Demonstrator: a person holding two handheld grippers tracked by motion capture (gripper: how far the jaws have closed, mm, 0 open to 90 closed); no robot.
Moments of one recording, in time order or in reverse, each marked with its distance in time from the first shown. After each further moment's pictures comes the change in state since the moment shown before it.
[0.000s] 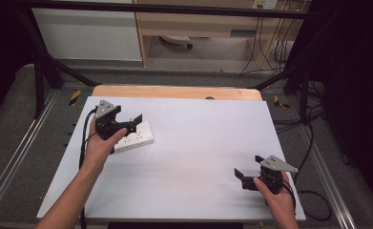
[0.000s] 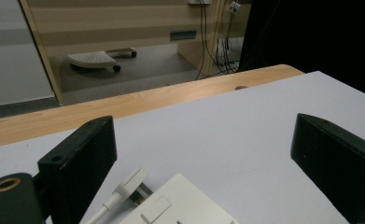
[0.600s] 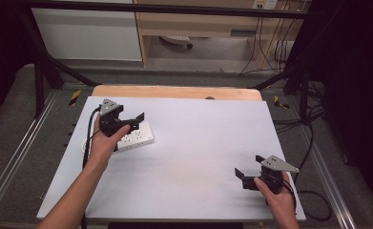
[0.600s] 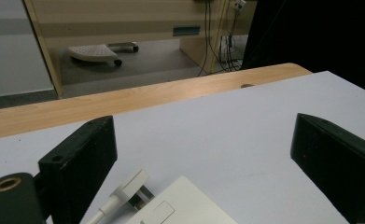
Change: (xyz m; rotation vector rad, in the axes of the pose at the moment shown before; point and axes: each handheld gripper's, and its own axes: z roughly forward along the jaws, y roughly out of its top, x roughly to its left) left arm 0.006 -0.005 0.018 0.020 0.008 -0.026; right arm -0.001 0.000 -0.001 -0.006 0.001 0.001
